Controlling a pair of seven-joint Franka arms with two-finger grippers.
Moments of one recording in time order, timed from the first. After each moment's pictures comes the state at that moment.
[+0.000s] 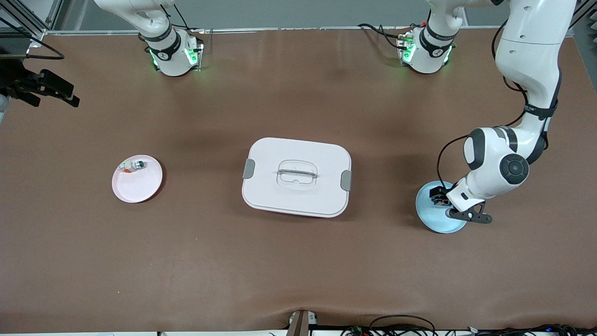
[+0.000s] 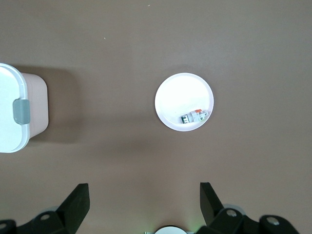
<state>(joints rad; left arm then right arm) -0.05 0.55 0.01 -1.93 -0.04 2.48 0.17 0.06 -0.11 -0.09 -1.63 0.05 1.47 0.04</state>
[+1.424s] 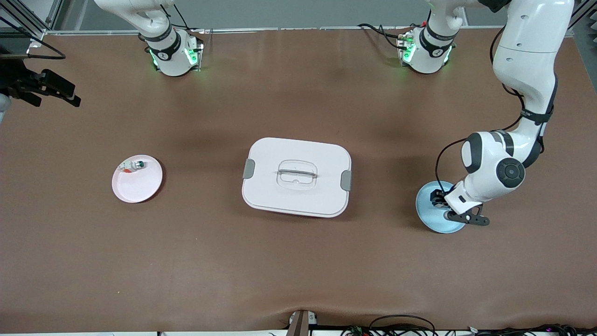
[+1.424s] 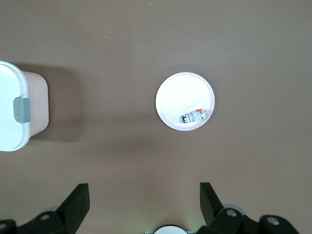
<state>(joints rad) -0.05 0.57 0.01 -1.90 -0.05 2.46 0.17 0.07 -0.11 -0.08 -1.63 0.05 1.47 0.03</state>
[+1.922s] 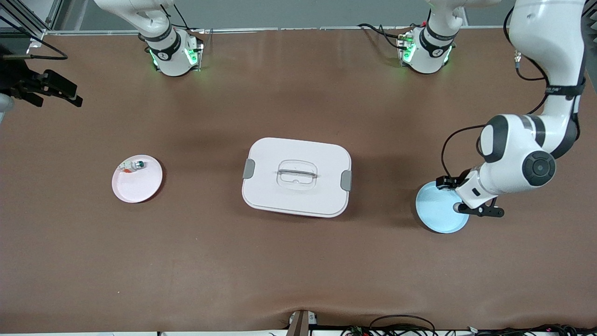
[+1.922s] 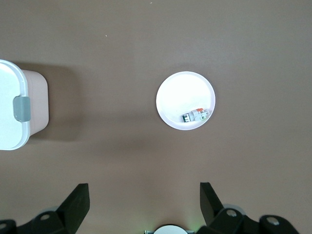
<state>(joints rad) -0.06 0.39 -0.05 -1.78 -0.06 1.98 0.00 0.07 -0.11 -0.08 -1.64 0.05 1.47 0.03</state>
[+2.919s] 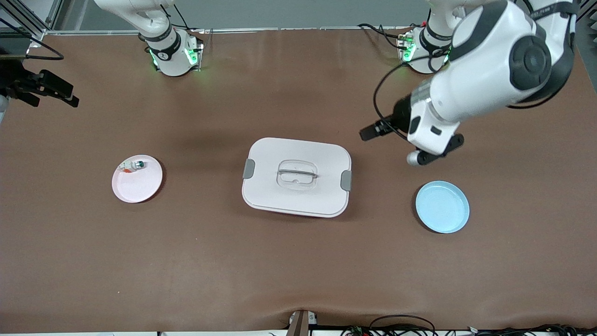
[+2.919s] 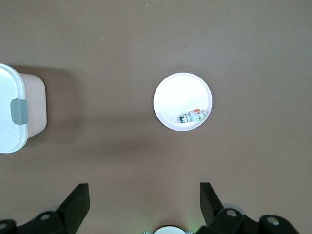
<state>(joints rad) -0.08 0.27 -0.46 -1.38 -0.31 1.67 -1.08 0.06 -0.11 -0.09 -1.63 0.04 1.47 0.03</state>
